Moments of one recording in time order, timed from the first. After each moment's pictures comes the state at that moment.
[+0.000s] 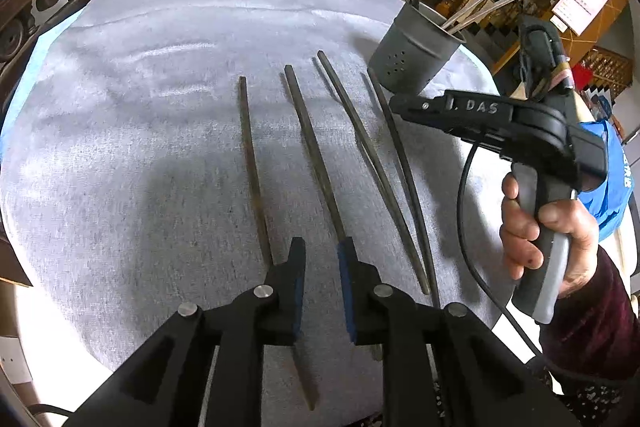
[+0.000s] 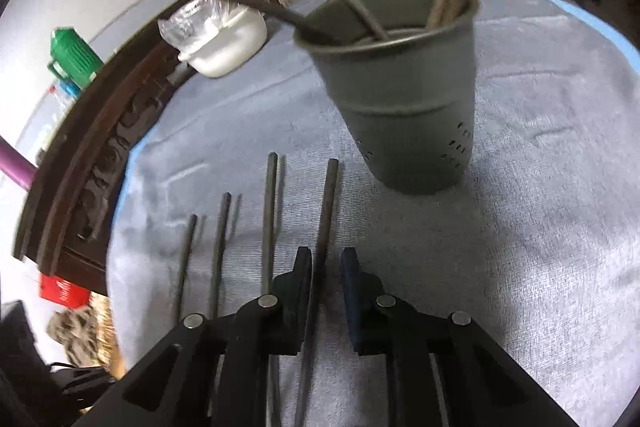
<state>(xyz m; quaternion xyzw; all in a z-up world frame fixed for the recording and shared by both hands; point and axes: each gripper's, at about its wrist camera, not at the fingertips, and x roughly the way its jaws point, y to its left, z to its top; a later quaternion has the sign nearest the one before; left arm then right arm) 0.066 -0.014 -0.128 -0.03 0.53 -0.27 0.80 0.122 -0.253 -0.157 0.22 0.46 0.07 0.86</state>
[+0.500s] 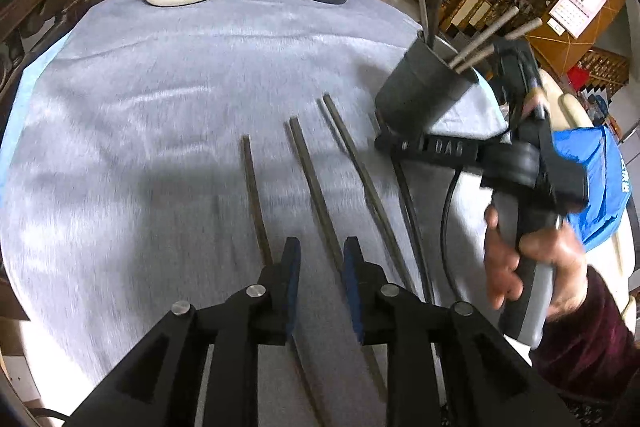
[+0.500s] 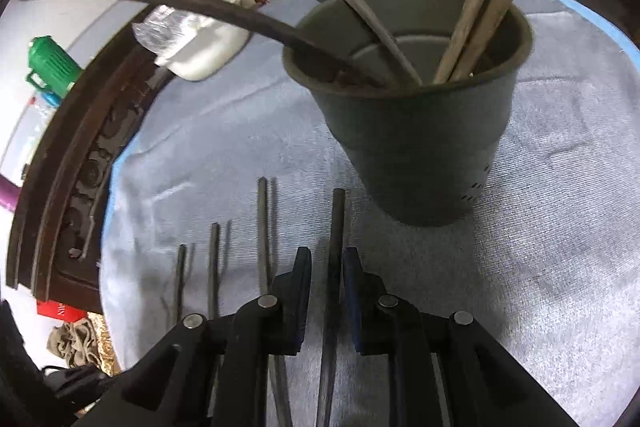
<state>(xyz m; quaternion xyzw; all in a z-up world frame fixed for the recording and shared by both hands) 0.117 -0.018 -0.110 -0.03 0.52 -0.28 0.80 0.164 -0.238 -0.168 0.20 0.51 0.03 0.84</state>
